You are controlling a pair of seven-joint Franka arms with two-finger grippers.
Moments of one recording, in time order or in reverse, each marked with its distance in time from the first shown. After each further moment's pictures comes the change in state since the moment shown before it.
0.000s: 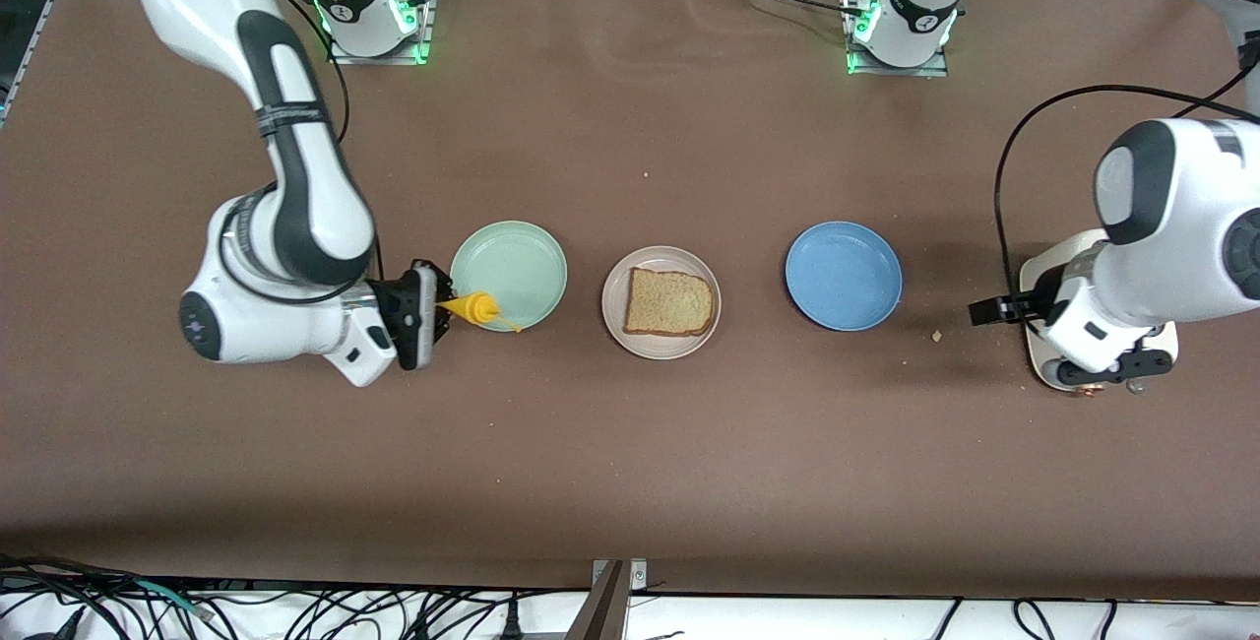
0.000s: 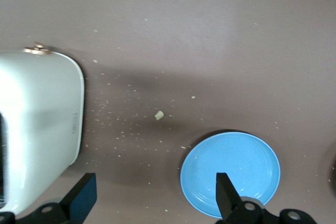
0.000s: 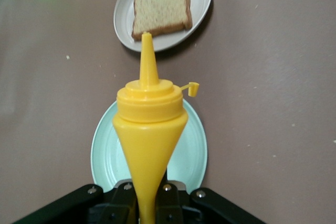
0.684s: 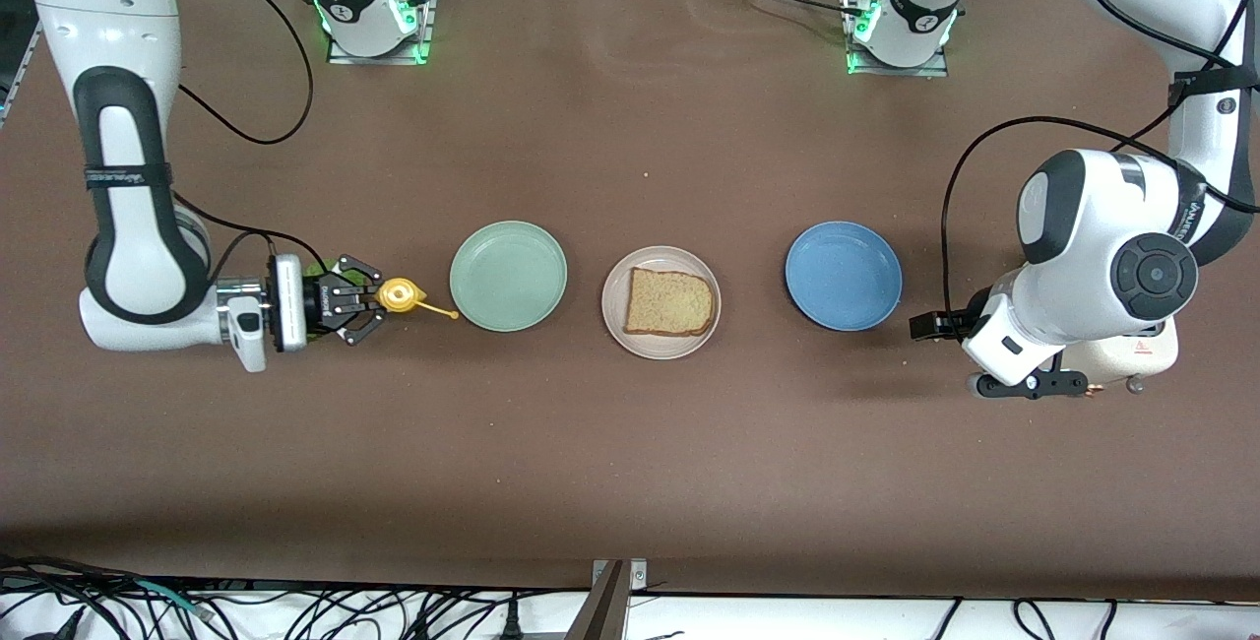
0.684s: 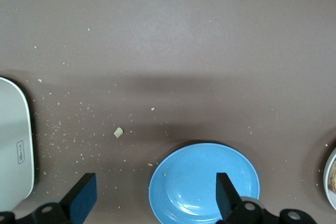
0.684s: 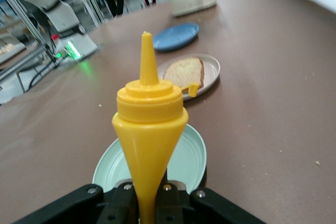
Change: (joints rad) left arm -0.068 0.079 -0.047 -0.001 -0.001 0.093 0.000; right arm -0.275 0.000 -0.002 -0.193 0.487 -0.131 -0.604
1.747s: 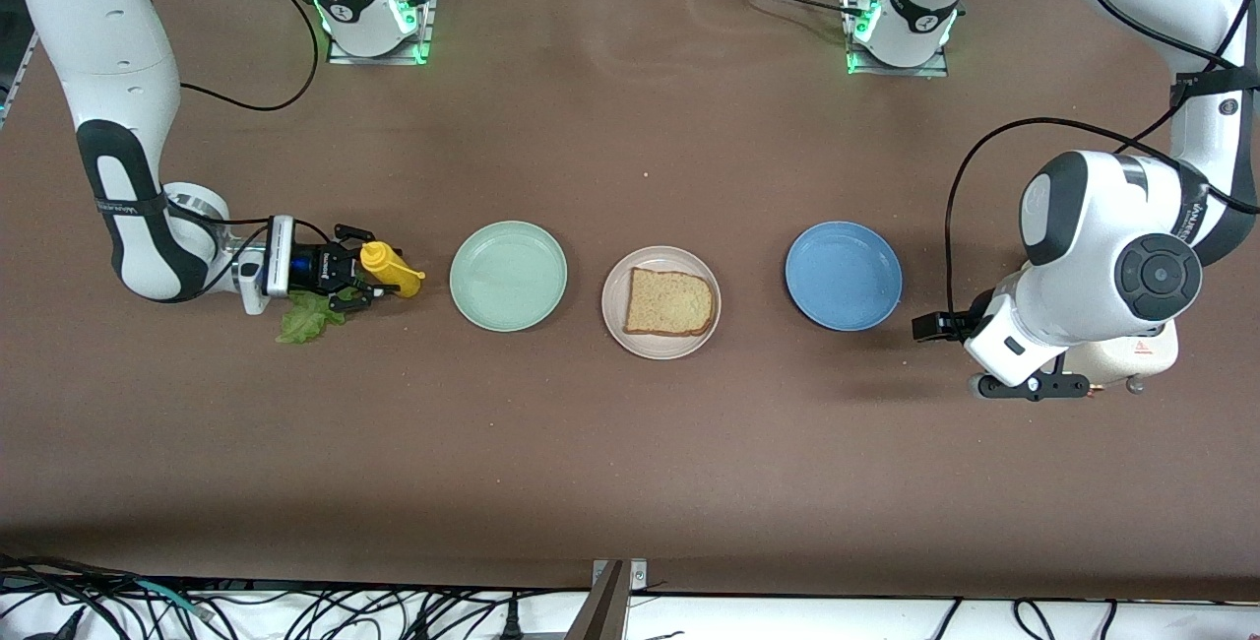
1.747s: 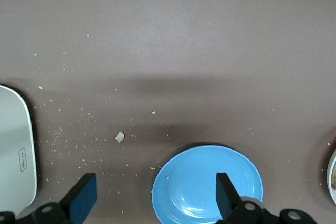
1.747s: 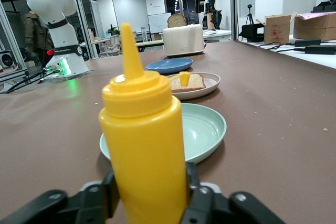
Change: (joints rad) left arm 0.002 0.006 -0.001 0.000 0.000 0.022 0.034; right arm -0.176 0.077 -0.005 -0.328 0.259 -0.089 -0.631
